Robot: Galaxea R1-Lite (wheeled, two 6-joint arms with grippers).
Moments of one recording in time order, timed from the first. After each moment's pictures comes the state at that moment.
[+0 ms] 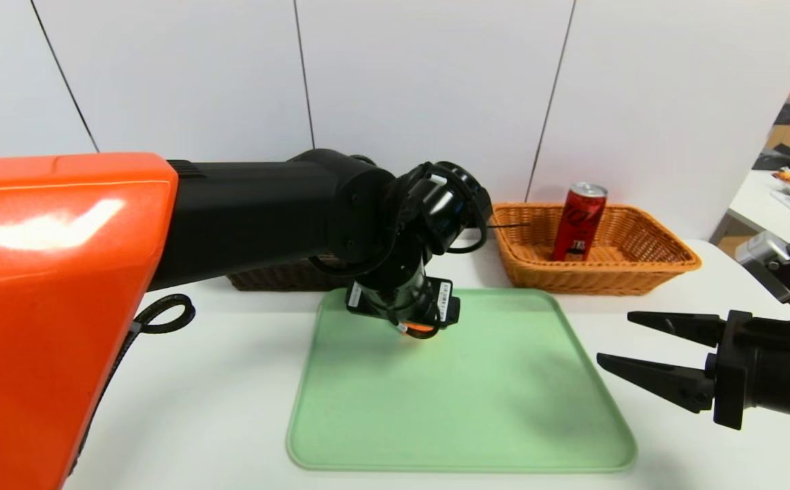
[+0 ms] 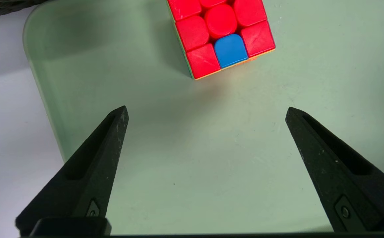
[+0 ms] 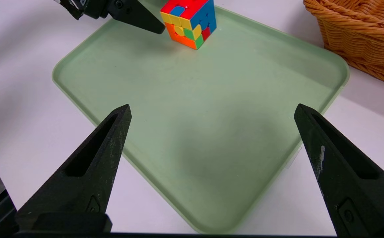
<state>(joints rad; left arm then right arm) -0.84 2.17 -1.99 0.79 0.32 -0.51 0.13 1.27 -0.46 -0.41 0.59 -0.10</state>
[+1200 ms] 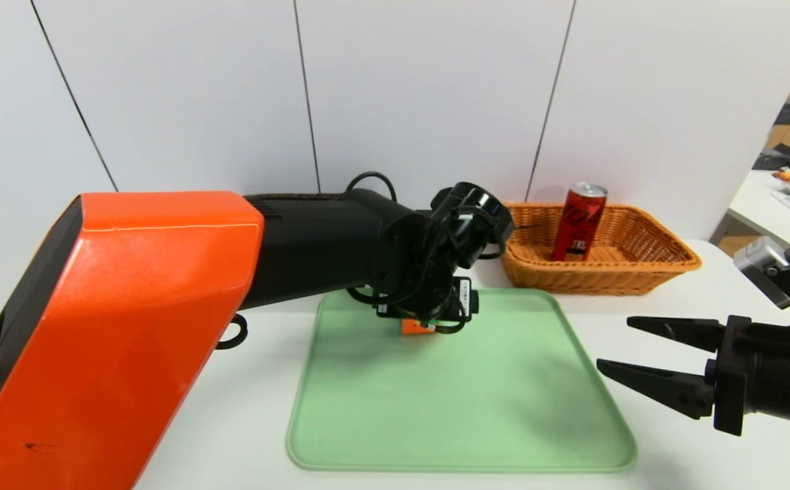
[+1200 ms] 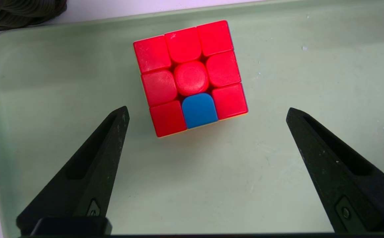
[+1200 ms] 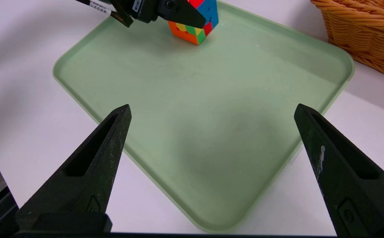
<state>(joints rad) -0.86 2.26 -1.99 0.60 0.40 -0.60 0.14 1.27 -0.45 -0.41 0.59 -0.10</state>
